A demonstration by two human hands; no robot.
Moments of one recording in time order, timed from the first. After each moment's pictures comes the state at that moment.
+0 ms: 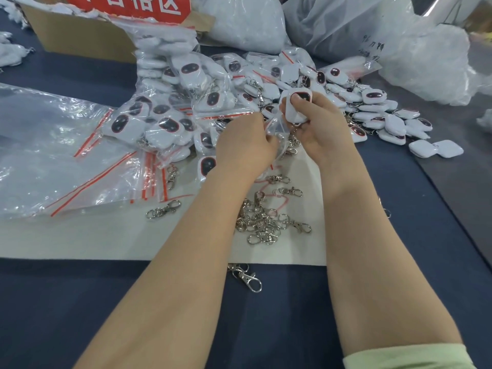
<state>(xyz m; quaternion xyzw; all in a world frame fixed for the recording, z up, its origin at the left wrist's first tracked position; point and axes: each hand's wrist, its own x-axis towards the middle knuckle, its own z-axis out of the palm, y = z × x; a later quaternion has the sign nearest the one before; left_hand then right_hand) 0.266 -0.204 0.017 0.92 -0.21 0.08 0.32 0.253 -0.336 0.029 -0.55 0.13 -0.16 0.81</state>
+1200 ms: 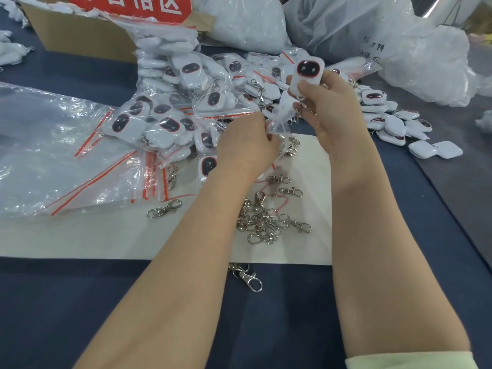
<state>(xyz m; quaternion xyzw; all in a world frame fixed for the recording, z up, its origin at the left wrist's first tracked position) 0.266 -0.205 0.016 0.91 -0.21 0.07 0.34 0.251 -0.332 0.058 -0.68 0.14 -0.20 0.69</state>
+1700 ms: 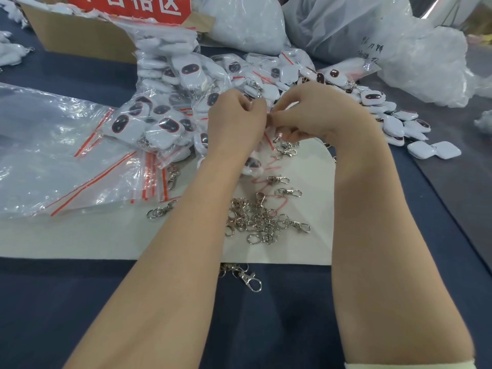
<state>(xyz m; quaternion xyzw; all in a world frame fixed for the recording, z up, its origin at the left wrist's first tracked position) 0.269 -0.196 0.041 0.81 -0.08 0.07 0.58 0.241 -0.318 0.082 -0.92 0.10 0.01 0.37</state>
